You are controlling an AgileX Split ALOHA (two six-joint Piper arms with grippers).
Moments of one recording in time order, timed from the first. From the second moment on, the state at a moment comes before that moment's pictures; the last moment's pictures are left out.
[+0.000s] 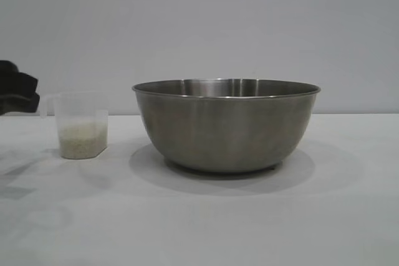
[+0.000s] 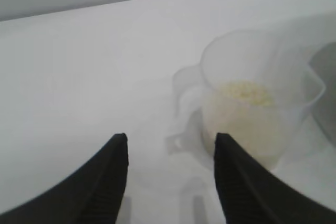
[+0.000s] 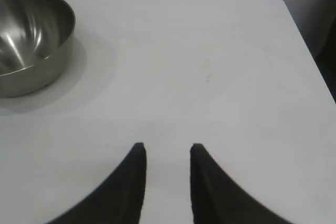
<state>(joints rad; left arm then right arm) -0.29 1.92 -0.38 -0.11 -1.14 0.05 0.00 -0.02 -0.49 0.06 1.14 -0.12</state>
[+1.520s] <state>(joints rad) -0.29 2.07 -0.53 -0.14 -1.14 0.10 0.00 -0.02 -0.49 0.06 1.14 -0.12</state>
